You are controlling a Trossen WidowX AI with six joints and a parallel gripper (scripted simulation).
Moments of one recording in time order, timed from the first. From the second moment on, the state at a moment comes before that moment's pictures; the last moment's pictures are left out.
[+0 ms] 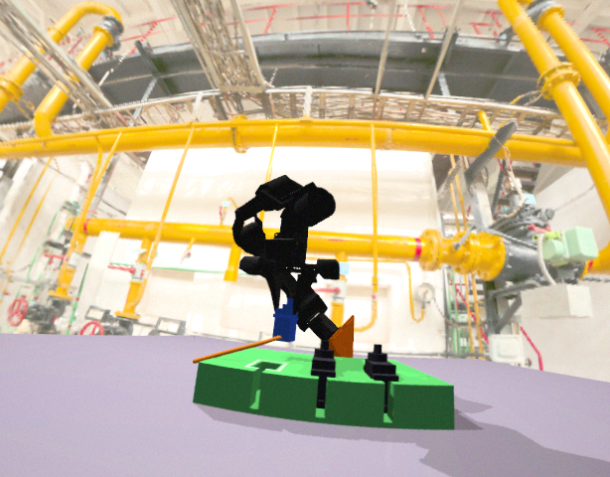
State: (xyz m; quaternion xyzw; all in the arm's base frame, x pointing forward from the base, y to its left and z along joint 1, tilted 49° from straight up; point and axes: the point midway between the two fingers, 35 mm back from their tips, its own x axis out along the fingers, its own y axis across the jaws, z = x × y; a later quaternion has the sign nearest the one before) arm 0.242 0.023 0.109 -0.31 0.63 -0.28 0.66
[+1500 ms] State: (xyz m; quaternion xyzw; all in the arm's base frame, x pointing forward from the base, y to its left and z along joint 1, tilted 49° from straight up) arm 0.351 0.033 0.102 -0.34 0.64 -0.25 0.65
